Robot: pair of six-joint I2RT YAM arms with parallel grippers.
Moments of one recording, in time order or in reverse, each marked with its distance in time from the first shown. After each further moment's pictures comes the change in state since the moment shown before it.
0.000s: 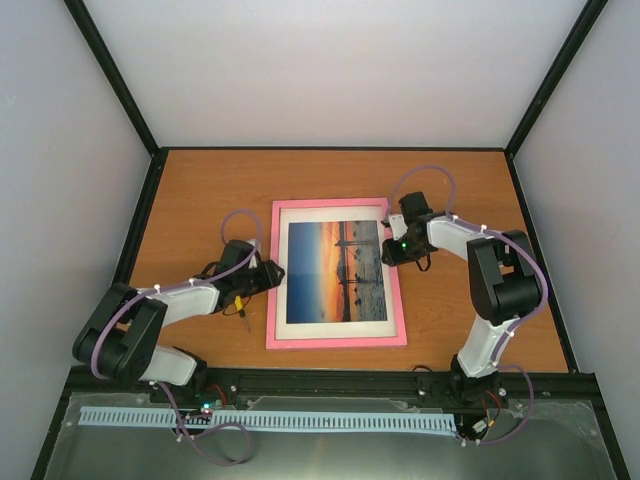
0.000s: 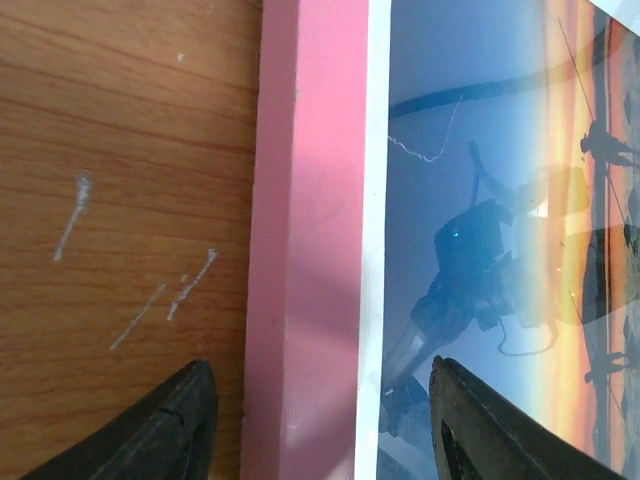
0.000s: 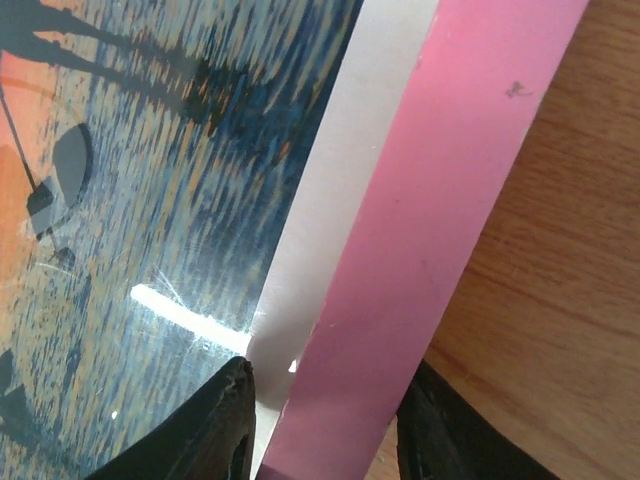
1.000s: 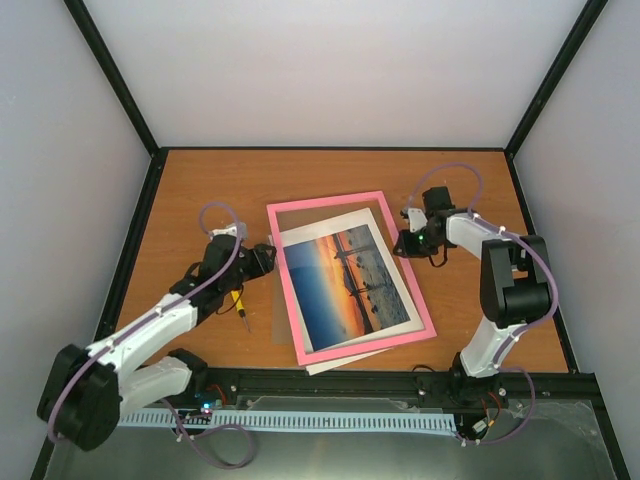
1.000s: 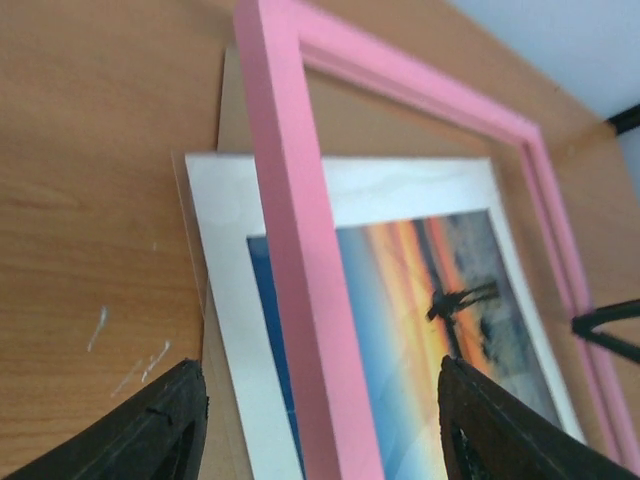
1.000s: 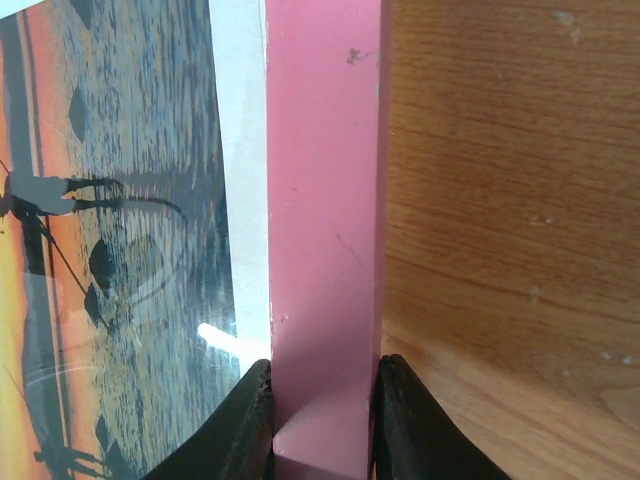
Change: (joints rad) left arm -0.055 -0.316 0.046 -0.142 -0.177 -0.010; right arm -0.131 -0.040 0.000 -0.013 -0.153 0.065
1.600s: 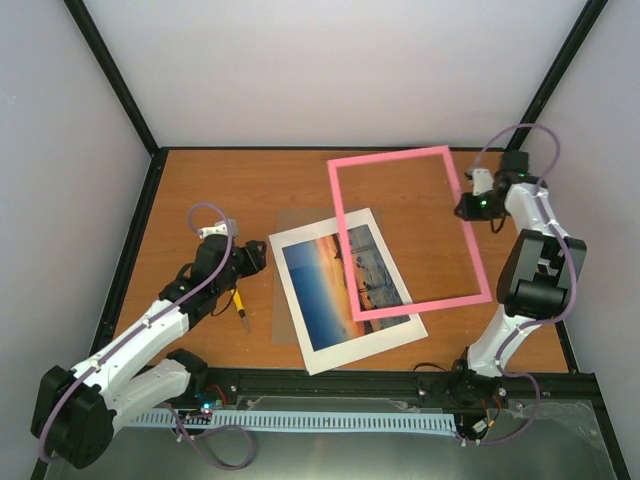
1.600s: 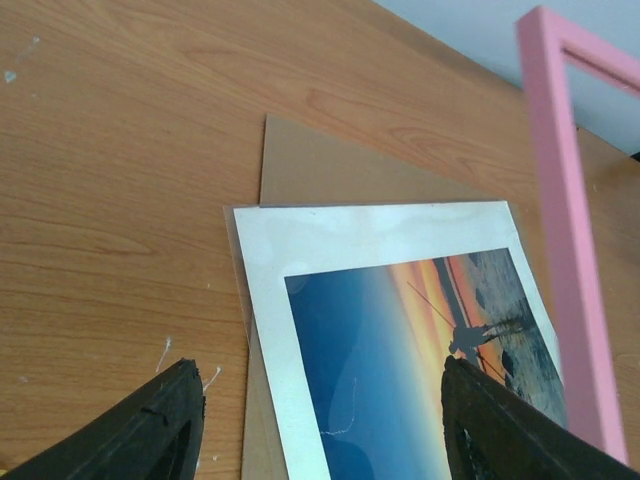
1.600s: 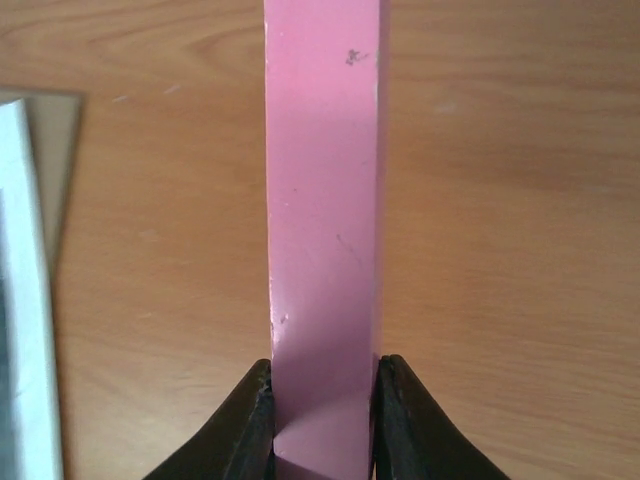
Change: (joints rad) left arm 0.000 -0.156 0.044 -0.137 -0.136 0.045; right arm -0.340 0.041 0.334 -0.210 0.016 -0.284
